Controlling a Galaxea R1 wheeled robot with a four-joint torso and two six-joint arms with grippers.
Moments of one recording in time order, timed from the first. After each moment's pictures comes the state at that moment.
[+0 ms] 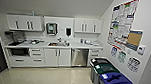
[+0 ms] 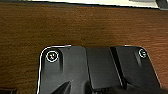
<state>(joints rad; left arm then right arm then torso) 1.45 3.10 -2.84 0.09 -0.11 -0.13 -1.51 3.07 -2.77 0.03 0.07 0.02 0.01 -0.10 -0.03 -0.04</state>
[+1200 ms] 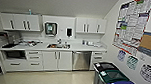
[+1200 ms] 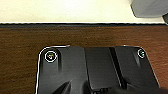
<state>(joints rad) 1.45 3.11 -2.83 0.09 -0.11 -0.13 -1.51 3.07 -2.77 0.03 0.07 0.02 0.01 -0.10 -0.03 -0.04</state>
